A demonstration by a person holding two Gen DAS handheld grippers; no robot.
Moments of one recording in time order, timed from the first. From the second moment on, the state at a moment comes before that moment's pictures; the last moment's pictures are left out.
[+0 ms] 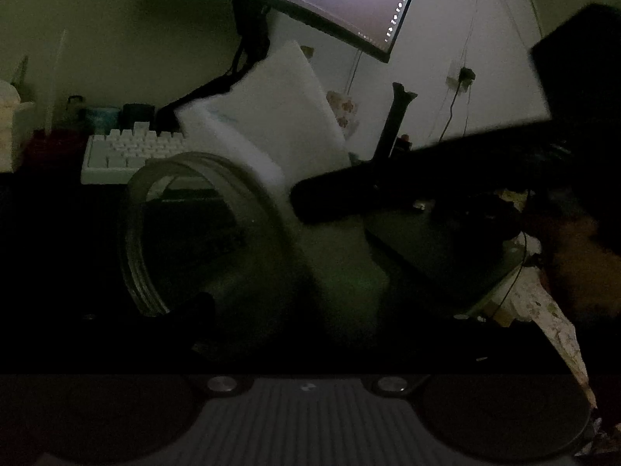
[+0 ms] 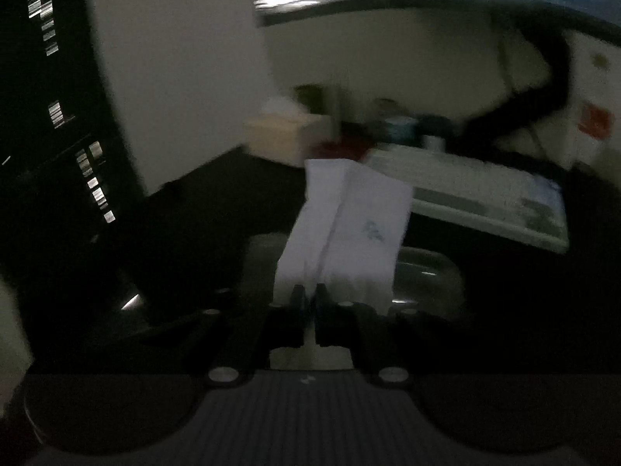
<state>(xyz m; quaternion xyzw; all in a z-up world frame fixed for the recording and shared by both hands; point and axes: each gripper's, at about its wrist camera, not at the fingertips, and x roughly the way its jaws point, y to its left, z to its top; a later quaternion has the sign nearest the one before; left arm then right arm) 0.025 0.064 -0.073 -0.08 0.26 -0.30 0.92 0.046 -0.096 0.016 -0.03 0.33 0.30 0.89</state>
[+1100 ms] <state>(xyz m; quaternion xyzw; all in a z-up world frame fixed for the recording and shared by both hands) 0.030 0.062 -0.073 -0.08 0.26 -0.28 0.92 0.072 -0.109 0.011 -0.02 0.31 0.25 0.92</state>
